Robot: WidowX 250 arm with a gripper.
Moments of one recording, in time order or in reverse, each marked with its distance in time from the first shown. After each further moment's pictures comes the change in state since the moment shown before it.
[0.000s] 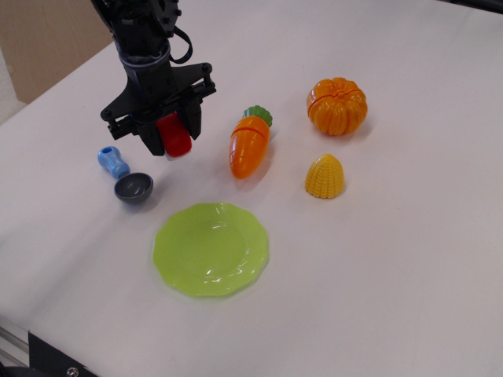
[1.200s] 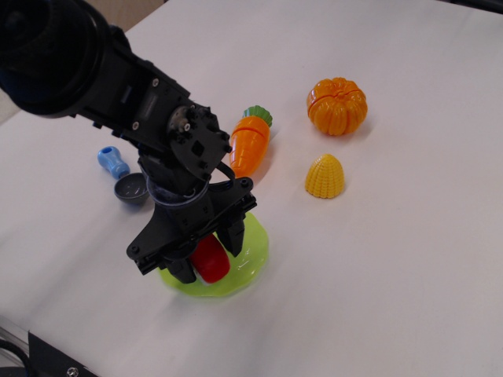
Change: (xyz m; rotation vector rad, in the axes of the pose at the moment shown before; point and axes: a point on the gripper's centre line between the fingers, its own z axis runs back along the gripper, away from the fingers) arm -0.125 0.035 0.003 -0.015 0.047 0.060
